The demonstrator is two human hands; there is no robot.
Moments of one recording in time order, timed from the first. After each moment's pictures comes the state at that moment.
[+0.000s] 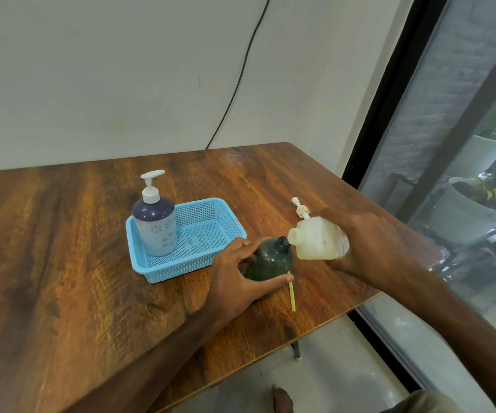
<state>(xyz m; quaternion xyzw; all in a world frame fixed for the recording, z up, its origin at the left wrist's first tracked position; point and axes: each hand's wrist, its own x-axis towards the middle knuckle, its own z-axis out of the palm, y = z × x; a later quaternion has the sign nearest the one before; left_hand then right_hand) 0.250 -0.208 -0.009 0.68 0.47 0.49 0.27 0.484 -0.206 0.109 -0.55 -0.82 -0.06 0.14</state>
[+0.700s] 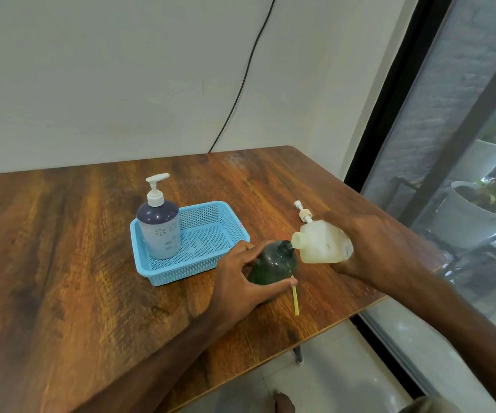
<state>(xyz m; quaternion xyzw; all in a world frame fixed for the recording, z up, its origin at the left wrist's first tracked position) 0.251 -0.207 -0.008 0.68 0.46 0.50 0.27 0.482 -0.207 0.114 -0.55 -0.82 -0.07 0.12</state>
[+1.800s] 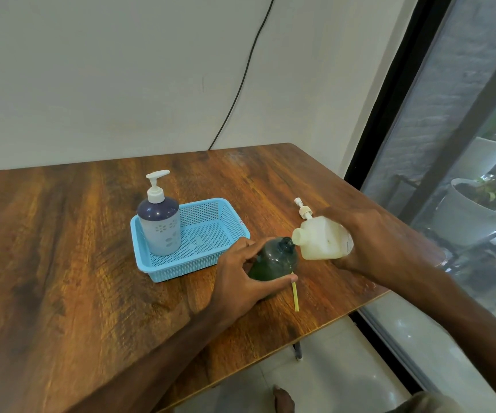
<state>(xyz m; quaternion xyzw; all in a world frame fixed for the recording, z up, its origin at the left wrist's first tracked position) 0.252 -0.206 -0.011 0.68 0.48 0.49 0.27 0.482 -0.206 0.121 -0.55 -0.83 -0.05 0.09</state>
